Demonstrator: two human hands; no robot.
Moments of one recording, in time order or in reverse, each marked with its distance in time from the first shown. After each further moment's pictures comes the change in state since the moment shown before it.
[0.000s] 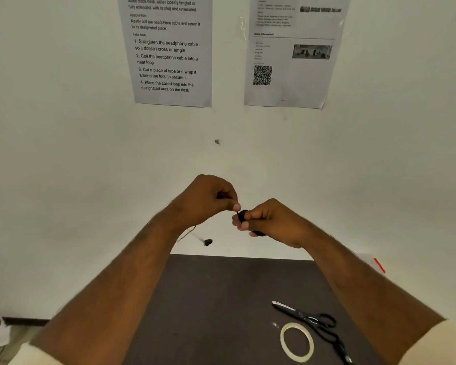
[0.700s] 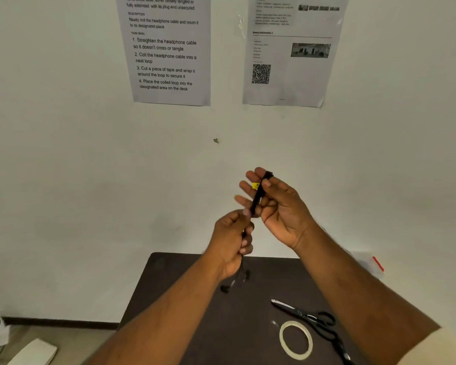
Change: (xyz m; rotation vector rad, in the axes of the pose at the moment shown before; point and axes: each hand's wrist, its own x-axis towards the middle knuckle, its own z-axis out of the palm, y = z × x) left_hand -0.026 0.007 0.103 -1.172 0.183 -0.480; right_hand -0.001 -0.018 0.008 1.190 0.169 -0.220
